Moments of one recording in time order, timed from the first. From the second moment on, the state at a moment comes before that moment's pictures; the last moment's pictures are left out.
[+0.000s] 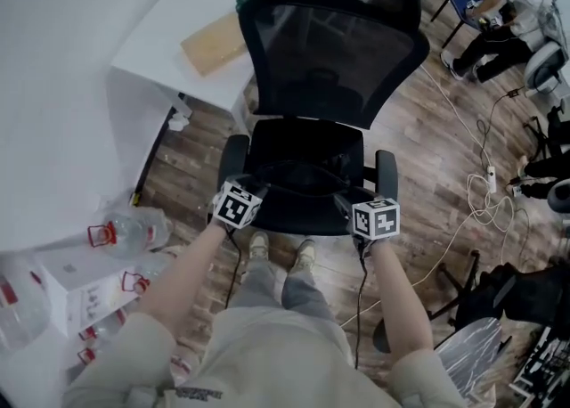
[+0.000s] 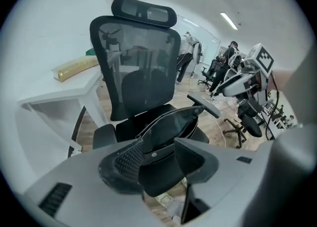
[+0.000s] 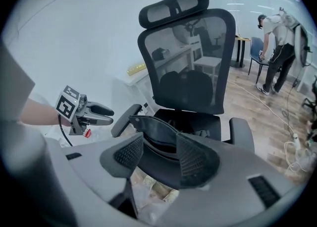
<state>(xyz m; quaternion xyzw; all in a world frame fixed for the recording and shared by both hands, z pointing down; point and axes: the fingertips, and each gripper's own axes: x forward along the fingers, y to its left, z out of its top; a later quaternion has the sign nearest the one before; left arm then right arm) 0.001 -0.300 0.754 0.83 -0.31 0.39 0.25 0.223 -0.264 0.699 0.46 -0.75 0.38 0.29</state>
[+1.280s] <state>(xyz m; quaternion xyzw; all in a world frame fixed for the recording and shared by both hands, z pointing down) 0.030 -0.312 0.360 0.93 -0.34 0.11 0.05 0.184 -0.253 0.272 0.48 -0.87 0.10 -0.01</state>
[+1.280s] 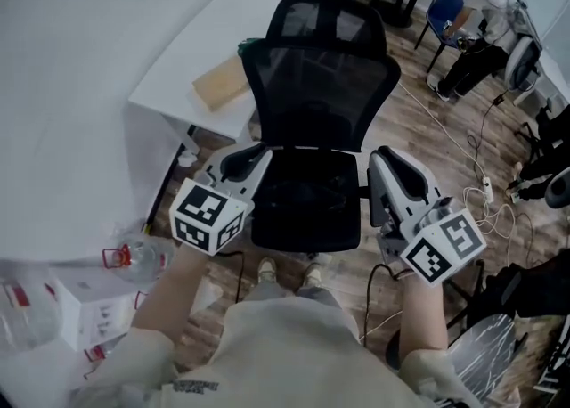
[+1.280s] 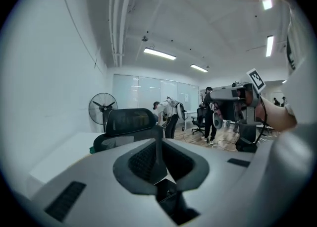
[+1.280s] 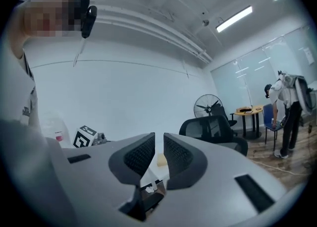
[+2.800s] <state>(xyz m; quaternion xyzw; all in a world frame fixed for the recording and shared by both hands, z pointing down) 0.033 -0.234 0.338 0.94 -0.31 0.11 0.05 0.171 -0.181 0.309 0.47 -0.87 0.15 0.02</state>
